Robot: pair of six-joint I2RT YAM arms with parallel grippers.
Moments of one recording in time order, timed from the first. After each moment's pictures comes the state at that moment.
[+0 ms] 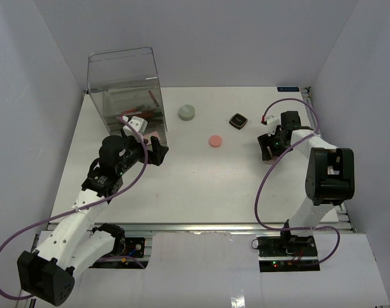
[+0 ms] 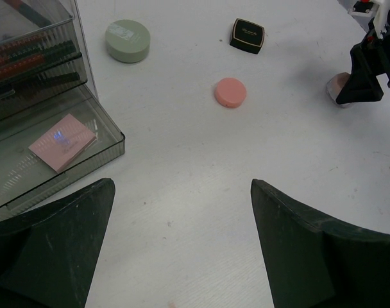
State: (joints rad) left arm -0.37 0.87 0.74 -0.11 0.18 -0.14; right arm 0.02 1.74 1.10 -0.48 -0.20 -0.42
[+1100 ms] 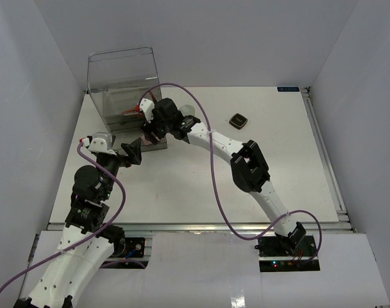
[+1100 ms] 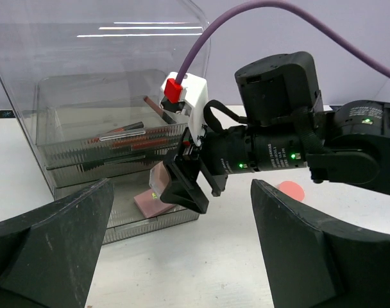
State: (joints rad) left arm -0.35 0.48 0.62 0.00 -0.15 -0.10; right arm 0.88 2.40 2.20 -0.33 -0.19 -0.23
